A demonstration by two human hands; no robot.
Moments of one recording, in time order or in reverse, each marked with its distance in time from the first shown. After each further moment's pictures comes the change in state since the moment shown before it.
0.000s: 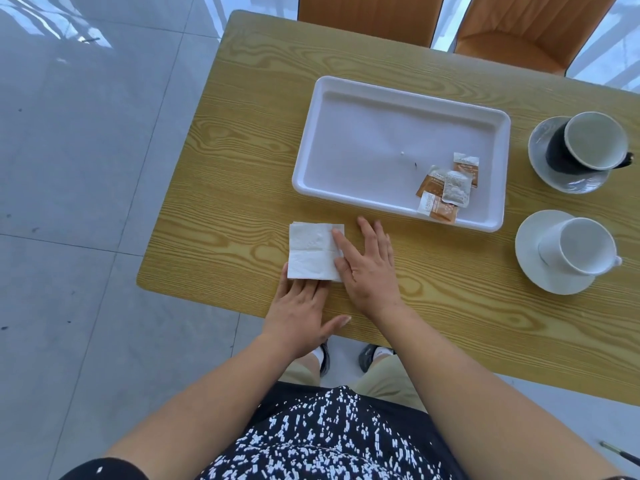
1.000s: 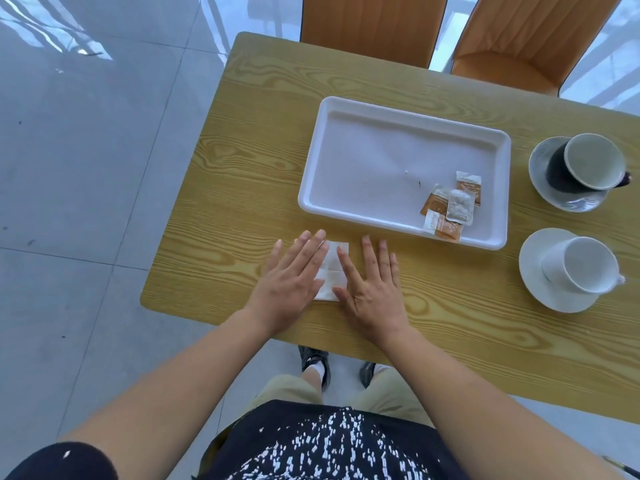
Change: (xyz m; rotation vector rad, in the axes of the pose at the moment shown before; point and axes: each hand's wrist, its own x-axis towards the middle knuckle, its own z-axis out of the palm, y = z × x) left_hand 0.040 -0.056 -0.042 -0.083 0.143 0.131; right_hand -0.003 0.001 0.008 -0.267 -0.069 -0.042
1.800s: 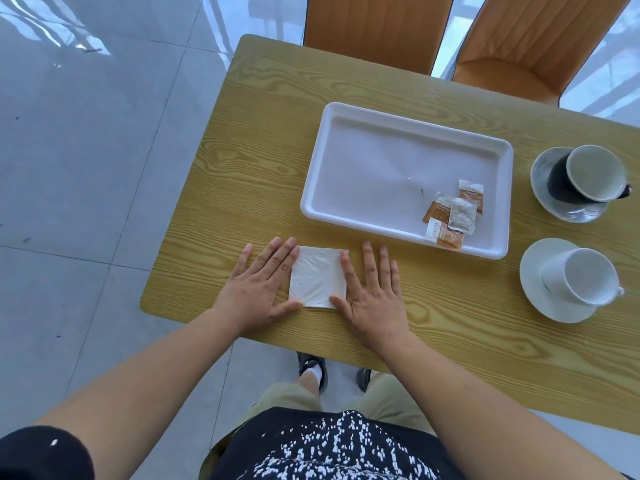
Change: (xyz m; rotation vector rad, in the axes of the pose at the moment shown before) left_hand -0.017 -0.057 0.007 0.147 -0.200 -0.067; right_hand 0.003 -0.001 0.005 -0.079 -0.059 0.035
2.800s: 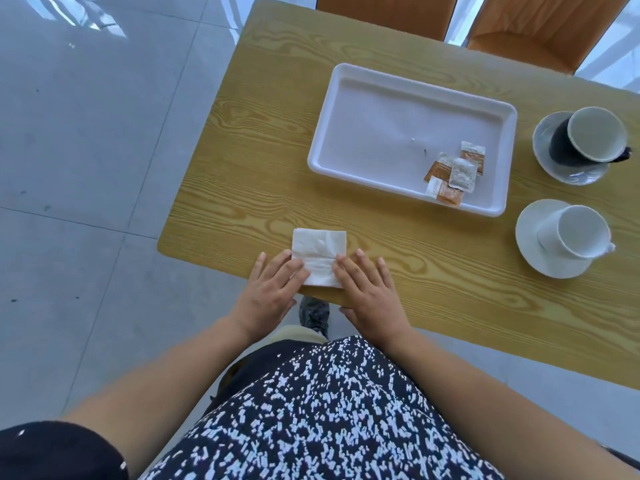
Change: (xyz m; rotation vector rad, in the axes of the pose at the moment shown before) left_hand -0.087 0.070 0.005 -0.040 0.160 0.077; right_hand -0.085 -0.010 -0.003 0.042 0.013 -0.319
